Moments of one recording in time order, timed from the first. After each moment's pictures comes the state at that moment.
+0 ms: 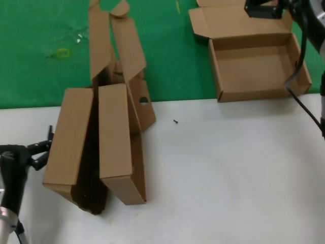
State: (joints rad) left arm 0.03 -0.31 1.63 -1.65 -1.76 -0.14 0.07; right arm 0.58 0.08 -1.40 1.93 0.53 -0.77 0.53
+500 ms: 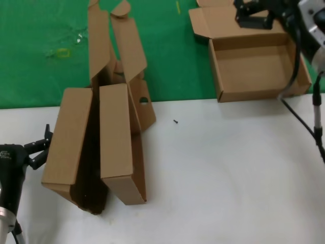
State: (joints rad) left arm 0.04 -0.30 1.61 -1.65 -1.69 -0.13 -0.01; right arm 0.53 0.09 -1.41 1.90 0.63 -0.71 0.48
